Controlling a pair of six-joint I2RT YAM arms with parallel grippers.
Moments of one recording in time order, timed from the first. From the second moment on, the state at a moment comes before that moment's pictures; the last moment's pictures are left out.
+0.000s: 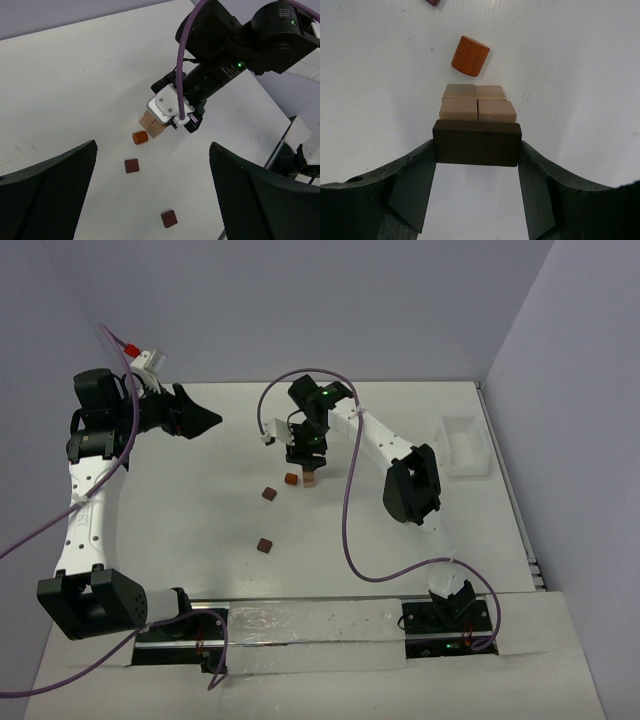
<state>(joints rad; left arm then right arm) 0.13 1.30 1.36 -0.46 0.95 -0.08 0.64 2.31 2.26 -1.22 -0.31 -1.03</state>
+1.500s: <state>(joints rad) 0.13 1.30 1.36 -0.46 0.95 -0.08 0.64 2.33 2.26 -1.22 -0.30 -1.01</state>
